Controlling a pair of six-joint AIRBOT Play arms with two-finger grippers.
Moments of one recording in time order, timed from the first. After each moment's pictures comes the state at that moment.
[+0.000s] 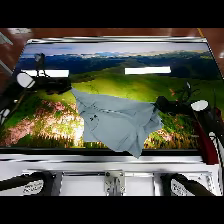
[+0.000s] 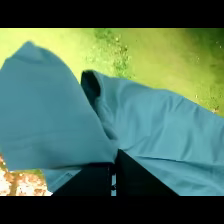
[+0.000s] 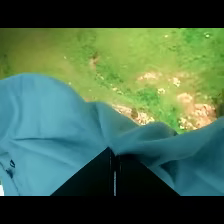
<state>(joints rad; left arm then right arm) -0.12 -1.40 1.25 1.10 -0.84 -1.67 -0.12 -1.23 0.79 -0.74 0.74 1.31</state>
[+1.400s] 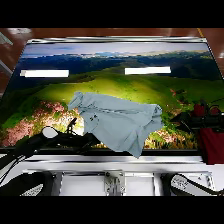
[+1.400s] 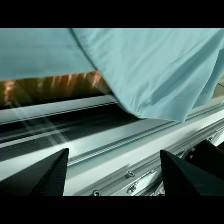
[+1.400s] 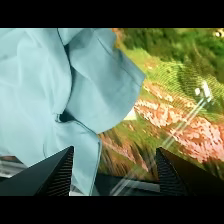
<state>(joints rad) -0.45 -1.12 0.42 0.45 -0.81 -1.53 -0.59 -1.31 0.84 -0.90 1.31 1.15</state>
